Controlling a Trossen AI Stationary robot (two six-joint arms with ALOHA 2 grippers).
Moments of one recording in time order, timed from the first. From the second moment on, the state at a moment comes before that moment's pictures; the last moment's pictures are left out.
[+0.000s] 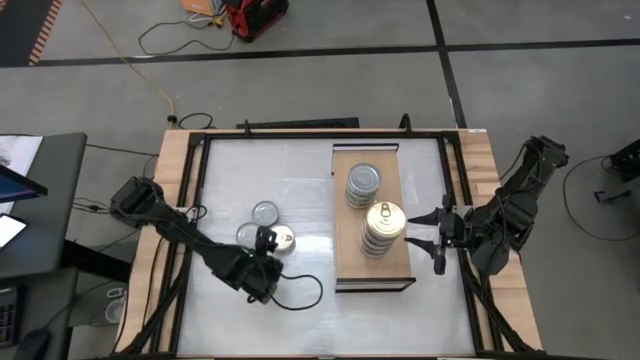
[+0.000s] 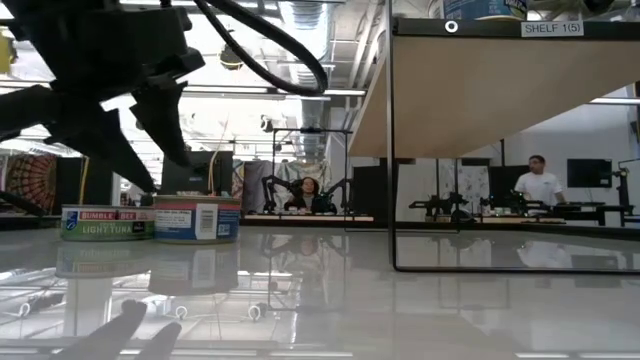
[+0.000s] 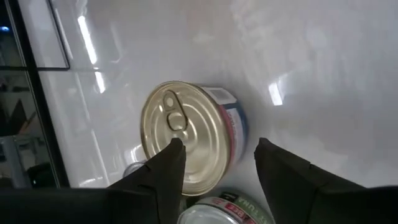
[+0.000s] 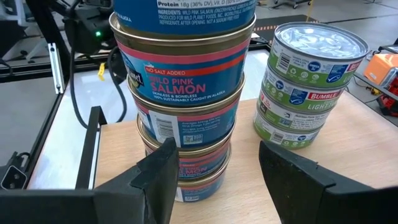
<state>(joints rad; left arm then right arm) -0.56 1.65 1.04 -0.76 -0.67 -0.07 0.88 0.87 0.85 -0.67 1.02 0.65</state>
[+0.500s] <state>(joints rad) -0.51 1.65 0.96 -0.67 -0.66 -0.10 0.88 0.87 0.85 -0.67 1.02 0.64</state>
